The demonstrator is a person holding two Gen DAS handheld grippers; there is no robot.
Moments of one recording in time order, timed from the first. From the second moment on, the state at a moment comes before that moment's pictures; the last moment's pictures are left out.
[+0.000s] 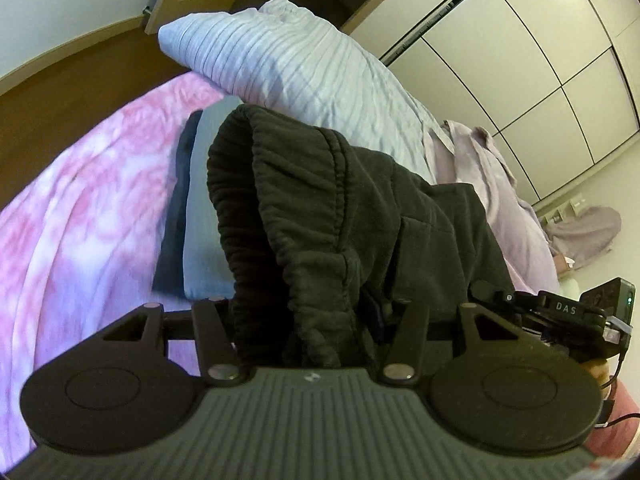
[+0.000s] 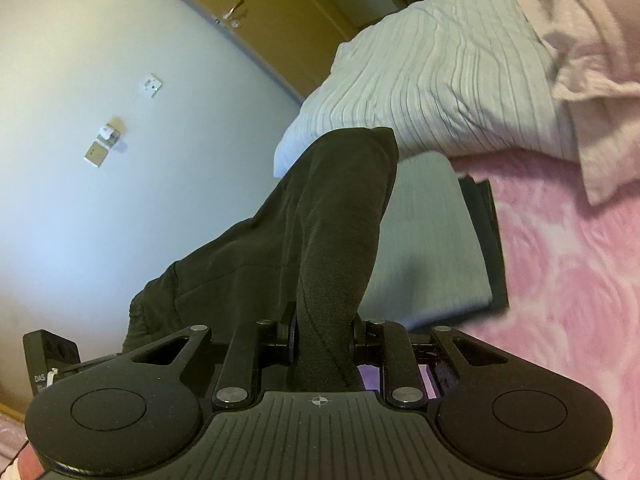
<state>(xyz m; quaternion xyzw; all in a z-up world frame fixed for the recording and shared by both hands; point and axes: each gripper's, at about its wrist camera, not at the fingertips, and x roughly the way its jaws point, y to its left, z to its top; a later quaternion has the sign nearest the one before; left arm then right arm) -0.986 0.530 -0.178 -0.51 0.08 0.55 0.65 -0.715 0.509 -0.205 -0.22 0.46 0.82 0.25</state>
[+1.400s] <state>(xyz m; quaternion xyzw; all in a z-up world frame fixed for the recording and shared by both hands) -1.016 0.654 -0.226 -0.34 0.17 0.66 0.65 -0.790 0.612 -0.258 -0.24 0.27 0.85 0.38</state>
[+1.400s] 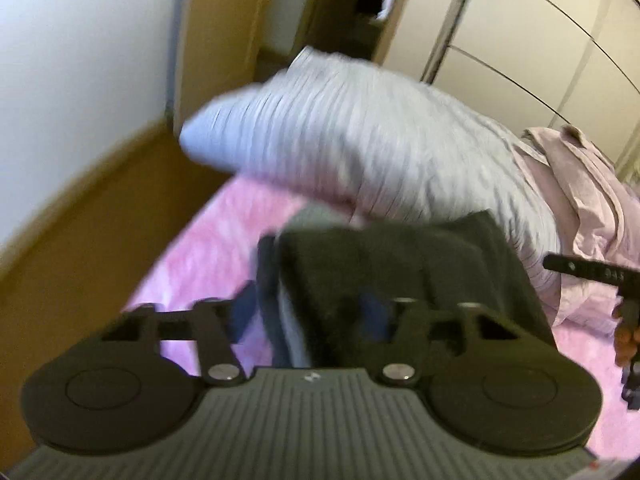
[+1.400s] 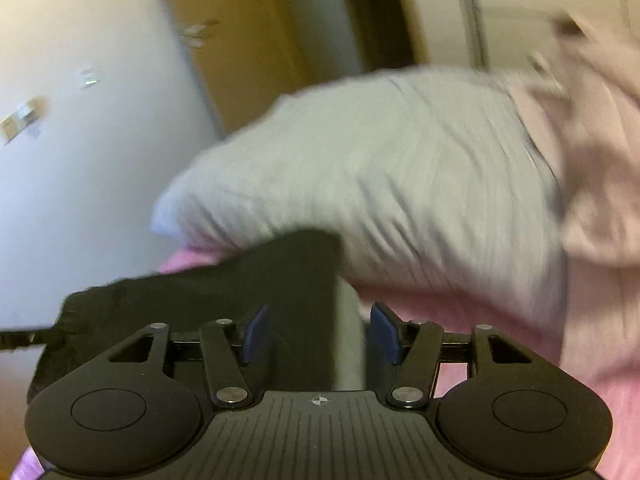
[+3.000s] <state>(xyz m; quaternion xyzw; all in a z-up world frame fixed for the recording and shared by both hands) -0.914 0.543 -0.162 -0.34 0.26 0.68 0.60 -0.814 0.453 -0.204 -0.34 0.22 0.84 0.36</state>
